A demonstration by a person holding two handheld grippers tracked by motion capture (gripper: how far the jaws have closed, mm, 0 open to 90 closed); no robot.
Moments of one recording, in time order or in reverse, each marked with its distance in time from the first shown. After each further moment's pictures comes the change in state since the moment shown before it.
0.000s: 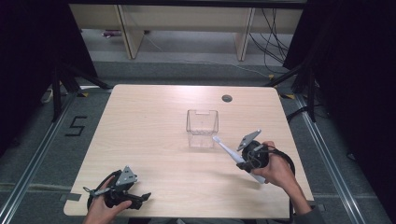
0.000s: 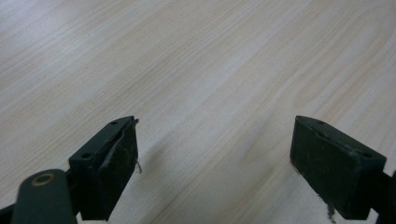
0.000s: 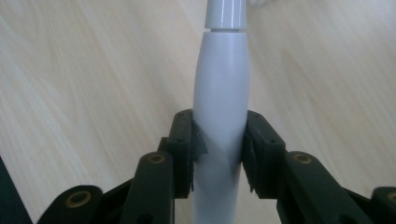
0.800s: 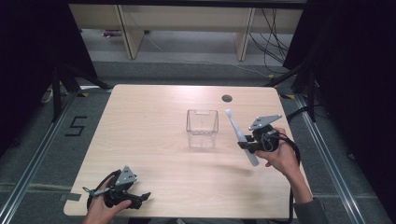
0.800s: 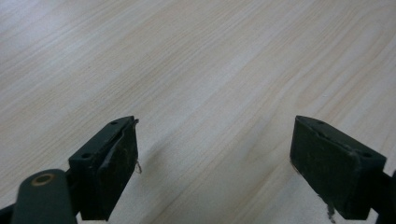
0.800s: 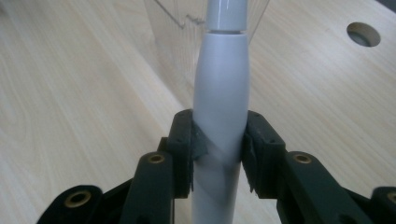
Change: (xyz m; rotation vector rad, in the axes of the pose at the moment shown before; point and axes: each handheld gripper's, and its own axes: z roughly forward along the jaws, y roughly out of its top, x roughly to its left) left arm 0.002 0.000 0.000 0.002 0.002 0.003; right arm -0.037 0.004 -0.021 -0.287 -0.053 0.123
